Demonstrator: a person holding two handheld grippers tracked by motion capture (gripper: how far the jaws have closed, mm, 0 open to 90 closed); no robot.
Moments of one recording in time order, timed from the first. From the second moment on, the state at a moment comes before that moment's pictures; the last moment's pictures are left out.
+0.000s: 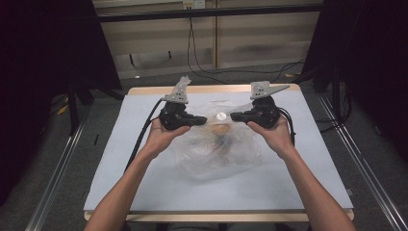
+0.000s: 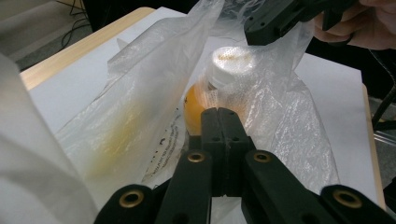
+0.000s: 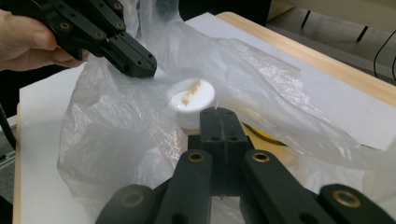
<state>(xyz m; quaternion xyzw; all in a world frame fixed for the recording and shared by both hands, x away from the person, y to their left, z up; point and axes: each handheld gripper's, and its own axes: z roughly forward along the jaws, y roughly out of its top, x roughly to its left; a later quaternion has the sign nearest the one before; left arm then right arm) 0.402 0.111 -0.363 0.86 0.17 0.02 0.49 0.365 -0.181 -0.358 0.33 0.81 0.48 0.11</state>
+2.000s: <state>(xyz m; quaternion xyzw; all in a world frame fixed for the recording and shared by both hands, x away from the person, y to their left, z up) 0.390 0.138 -0.480 0.90 0.21 -0.03 0.38 0.345 -0.198 -0.484 0.36 0.85 0.39 0.04</state>
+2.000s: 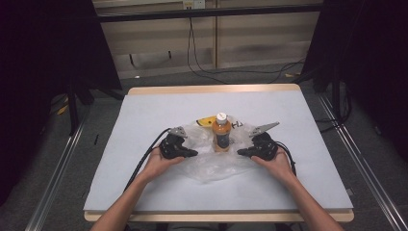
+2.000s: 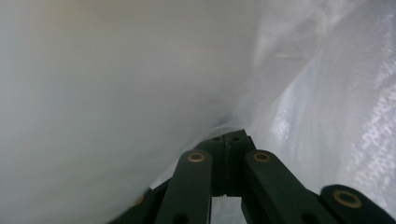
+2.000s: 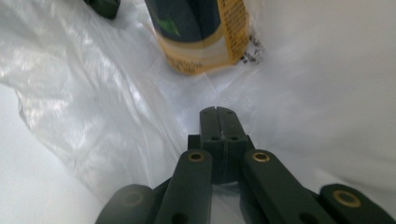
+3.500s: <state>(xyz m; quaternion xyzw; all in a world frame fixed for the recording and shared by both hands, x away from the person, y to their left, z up) 0.337 0.183 -0.460 0.87 0.21 -0.03 0.45 0.290 -0.231 -0.452 0.35 0.80 0.48 0.06</state>
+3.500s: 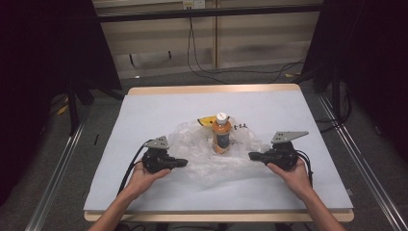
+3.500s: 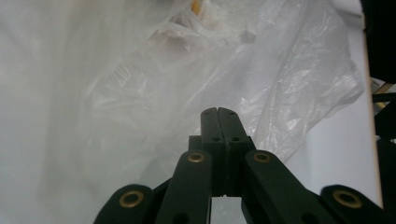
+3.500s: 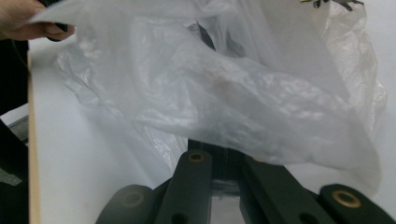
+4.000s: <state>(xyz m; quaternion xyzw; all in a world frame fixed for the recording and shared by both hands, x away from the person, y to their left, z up) 0.341 0.182 -0.455 0.85 0.22 -0.02 0.47 0.277 -0.234 -0.429 0.34 0.78 0.52 0.08</state>
